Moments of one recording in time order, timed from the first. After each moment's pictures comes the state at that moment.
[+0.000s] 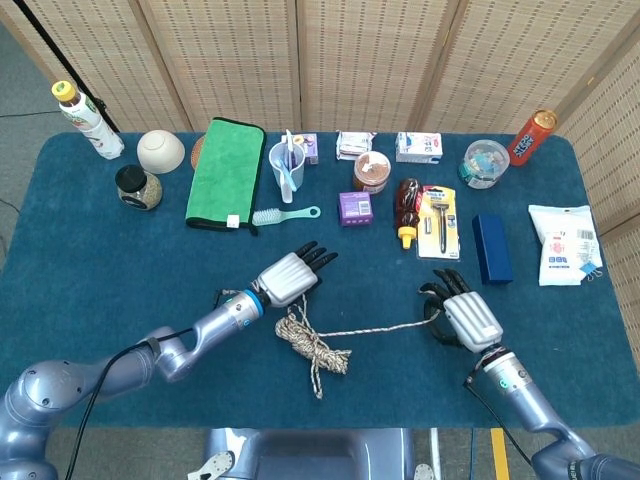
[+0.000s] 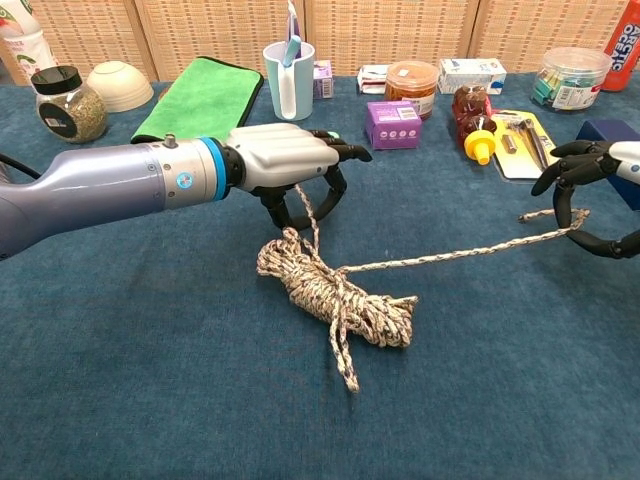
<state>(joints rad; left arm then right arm) -1.08 -1.78 -0.08 -1.01 1.48 0.74 0.06 0.45 -1.44 0.01 -1.28 -1.58 1.19 0.23</state>
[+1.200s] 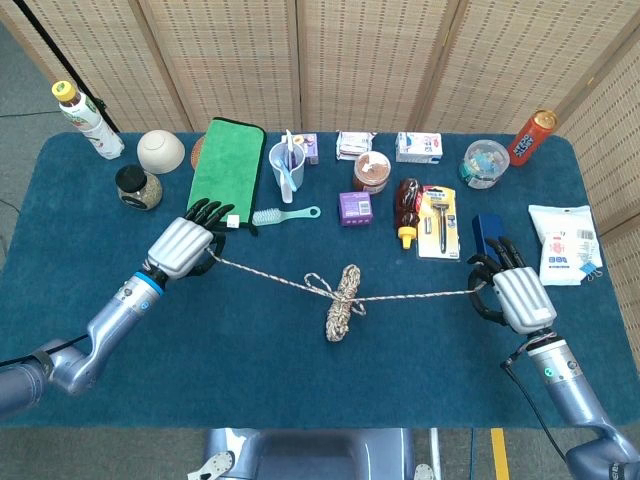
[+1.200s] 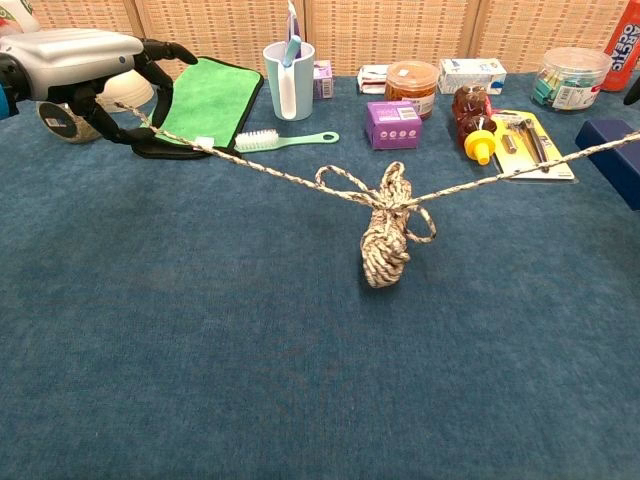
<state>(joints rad) -0.82 -1.37 -0.08 -1.29 1.39 0.95 -0.01 0.42 -1.25 0.09 -1.40 -1.52 1.28 0.19</state>
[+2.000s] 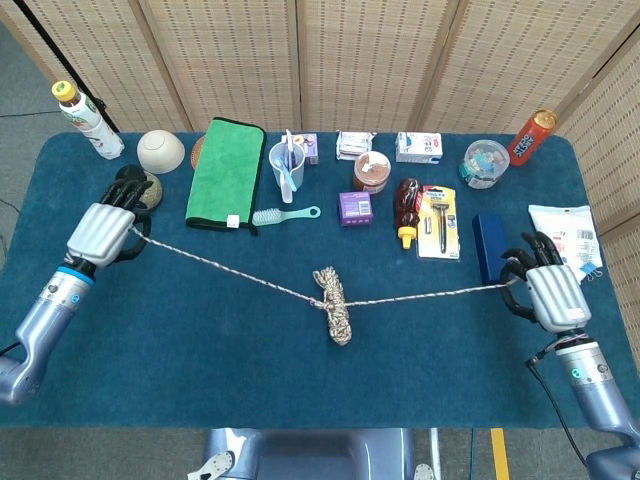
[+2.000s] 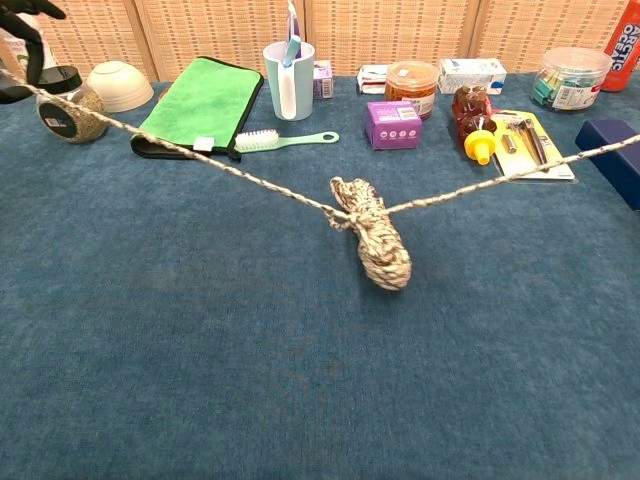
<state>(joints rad) -0.68 -1.22 -0.09 -1.27 1.33 1.01 -0.07 0.37 -1.20 0.11 -1.39 -1.47 1.29 0.17</state>
